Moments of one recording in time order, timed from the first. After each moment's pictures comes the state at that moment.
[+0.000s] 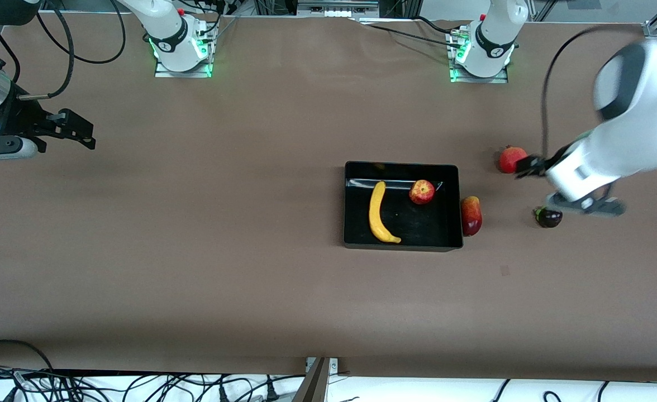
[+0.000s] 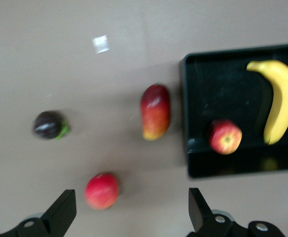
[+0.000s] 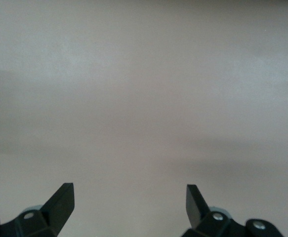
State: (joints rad) left arm -0.09 0.30 -0.08 -1.60 0.01 1.71 -0.08; right arm 0.17 0.04 -0.10 -1.60 0.00 1.64 -0.02
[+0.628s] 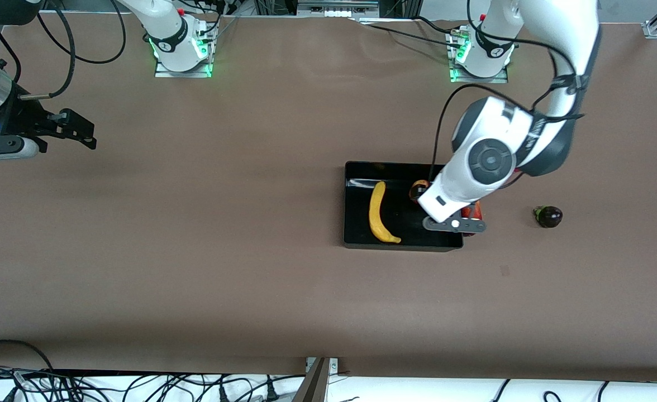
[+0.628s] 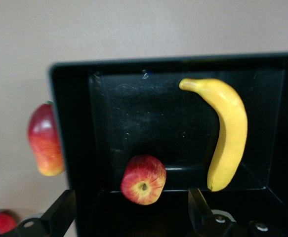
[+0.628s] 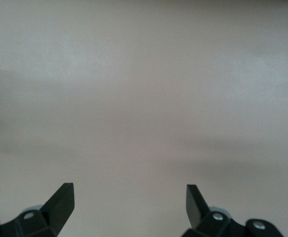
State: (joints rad) left arm -0.33 0.46 -0.09 -1.66 0.01 1.97 -0.36; right arm 0.17 0.04 -0.10 -1.60 0.00 1.64 -0.02
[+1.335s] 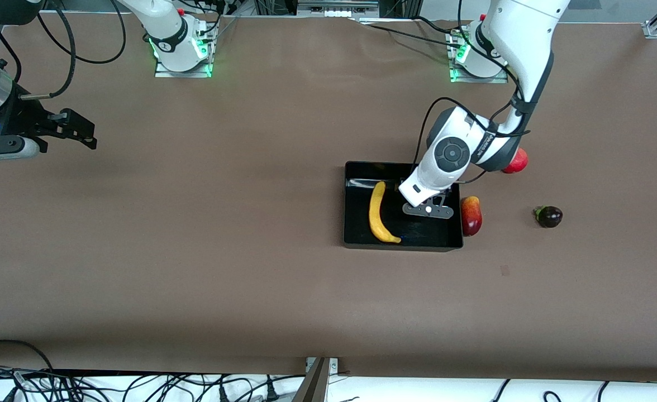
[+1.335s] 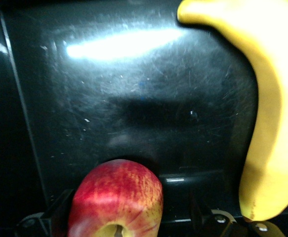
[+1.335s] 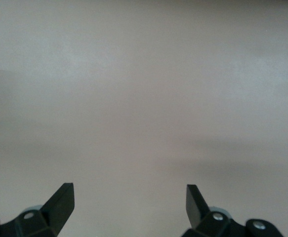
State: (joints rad) left arm -0.37 0.49 -0.09 -2.02 0.01 2.40 -0.36; right arm 0.17 0.04 -0.10 -1.60 0.00 1.64 -0.02
